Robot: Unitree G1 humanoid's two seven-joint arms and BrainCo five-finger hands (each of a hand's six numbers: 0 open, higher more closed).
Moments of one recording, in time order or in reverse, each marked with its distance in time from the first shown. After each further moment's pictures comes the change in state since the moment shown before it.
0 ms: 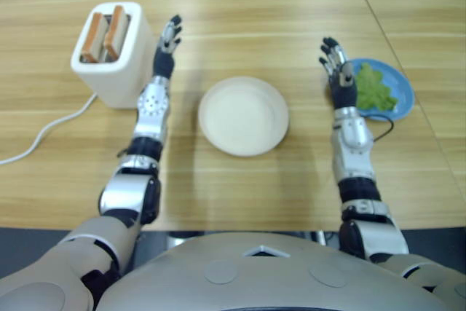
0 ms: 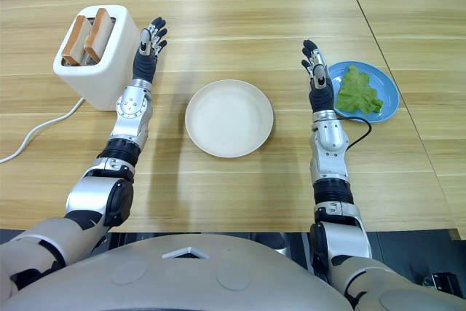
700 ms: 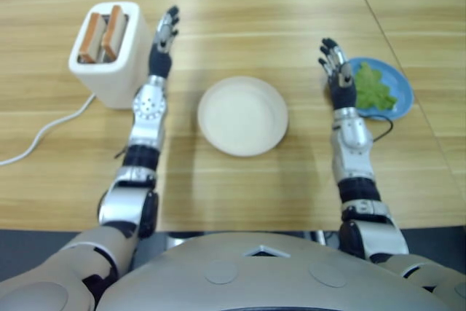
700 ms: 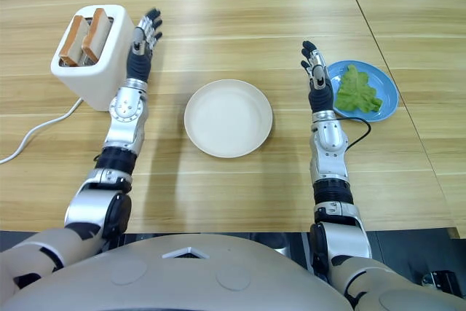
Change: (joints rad) left arm 0.180 0.038 -0.031 -0.587 0.036 0.112 -0.005; right arm 0.002 0.000 0.004 0.010 -0.001 -0.001 0.000
